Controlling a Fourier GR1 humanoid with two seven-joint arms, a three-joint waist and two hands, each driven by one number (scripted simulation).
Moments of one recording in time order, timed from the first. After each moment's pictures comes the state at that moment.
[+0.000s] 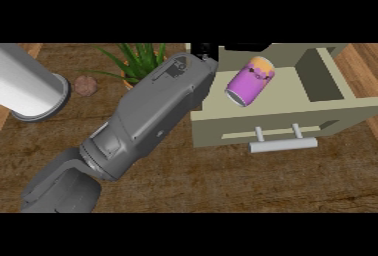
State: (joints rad) left arm -1.41 0.00 -0.54 -0.48 0.85 0.72 -0.09; right arm 0.35 -0.03 -0.62 -2.29 -0.50 0.43 0.29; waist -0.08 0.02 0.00
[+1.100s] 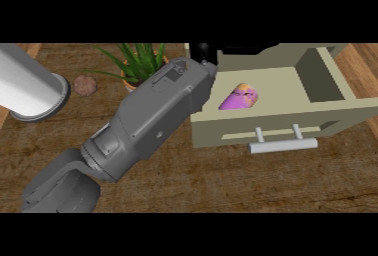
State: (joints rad) left arm -1.39 0.00 -0.59 -0.47 1.01 0.77 -0.24; right arm 0.28 -0.08 -0.64 -2.36 -0.35 0.50 0.16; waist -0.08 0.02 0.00
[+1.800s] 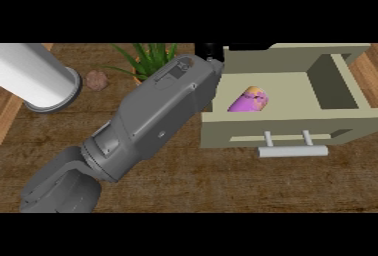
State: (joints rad) left arm -1.42 0.00 -0.60 -0.50 1.06 0.79 -0.29; right arm 0.08 -0.10 -0.36 -2.38 0.22 0.46 0.09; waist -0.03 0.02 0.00
